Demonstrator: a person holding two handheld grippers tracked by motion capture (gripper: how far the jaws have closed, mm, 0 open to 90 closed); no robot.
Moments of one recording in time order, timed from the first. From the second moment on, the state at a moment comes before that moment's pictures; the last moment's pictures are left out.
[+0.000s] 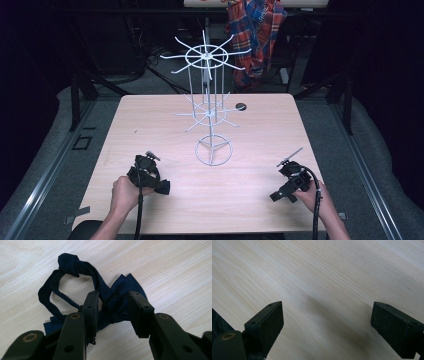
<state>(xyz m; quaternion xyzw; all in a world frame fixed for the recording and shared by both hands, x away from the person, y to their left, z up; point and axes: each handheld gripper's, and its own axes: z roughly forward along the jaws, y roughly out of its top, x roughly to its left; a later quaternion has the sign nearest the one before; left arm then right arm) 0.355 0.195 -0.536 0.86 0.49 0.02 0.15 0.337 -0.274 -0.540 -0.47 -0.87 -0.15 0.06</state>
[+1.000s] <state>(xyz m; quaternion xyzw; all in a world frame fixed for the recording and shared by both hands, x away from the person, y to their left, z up) 0.352 0.197 -0.526 0.87 0.45 0.03 0.19 0.337 -0.275 -0.541 -0.47 -0.87 -0.14 0.06</state>
